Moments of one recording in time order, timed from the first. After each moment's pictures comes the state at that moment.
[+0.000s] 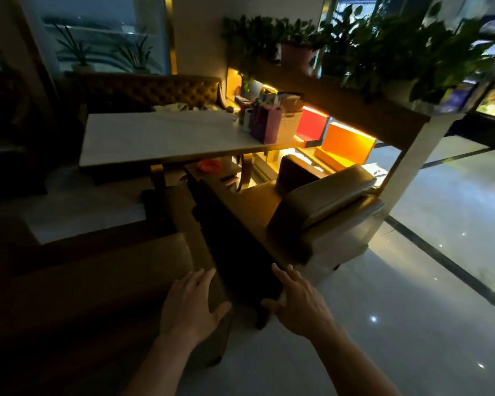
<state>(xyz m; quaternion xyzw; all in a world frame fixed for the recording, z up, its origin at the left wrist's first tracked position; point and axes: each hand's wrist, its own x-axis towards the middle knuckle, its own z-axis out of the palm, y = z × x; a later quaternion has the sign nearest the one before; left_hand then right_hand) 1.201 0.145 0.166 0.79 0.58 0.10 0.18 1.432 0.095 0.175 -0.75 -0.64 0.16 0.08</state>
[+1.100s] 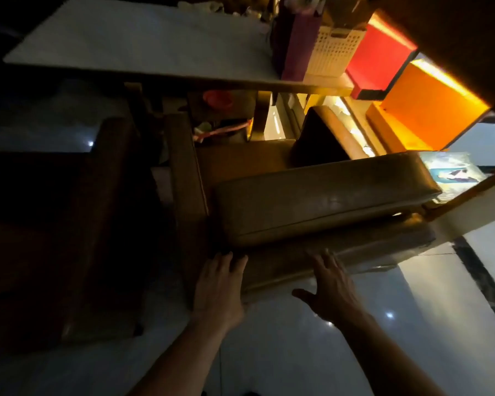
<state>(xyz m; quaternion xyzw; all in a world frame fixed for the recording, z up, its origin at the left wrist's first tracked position) 1.684 0.371 -0.014 0.73 0.66 0.01 0.20 1.919 0.391 0.005 -0.68 -0.71 0.17 -0.02</state>
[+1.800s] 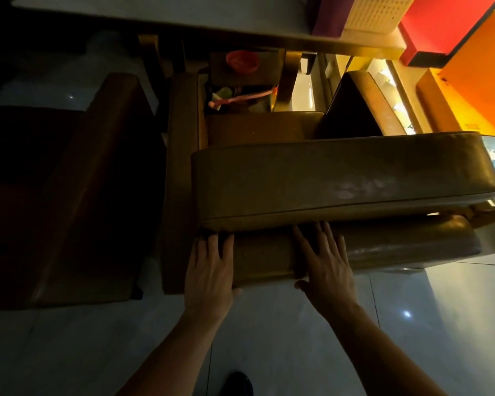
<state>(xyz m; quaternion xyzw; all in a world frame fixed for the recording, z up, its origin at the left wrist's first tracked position) 1.740 0.389 -0.067 0.65 0.76 -0.02 0.10 1.959 0.446 -0.059 -0.58 -0.81 0.10 -0.05</state>
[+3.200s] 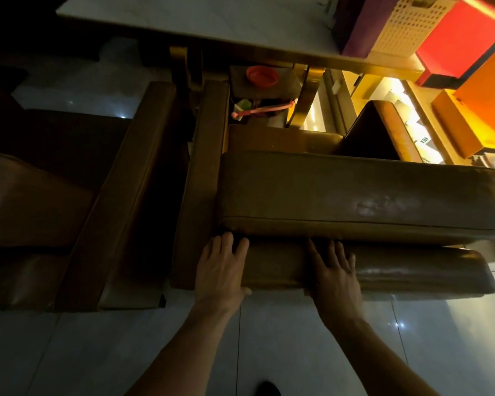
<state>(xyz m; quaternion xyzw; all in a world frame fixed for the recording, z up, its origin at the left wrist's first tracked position) 1.598 0.362 -0.068 0.69 0.71 0.03 0.11 1.820 0.388 -0.065 -0.63 -0.77 0.07 -0.06</state>
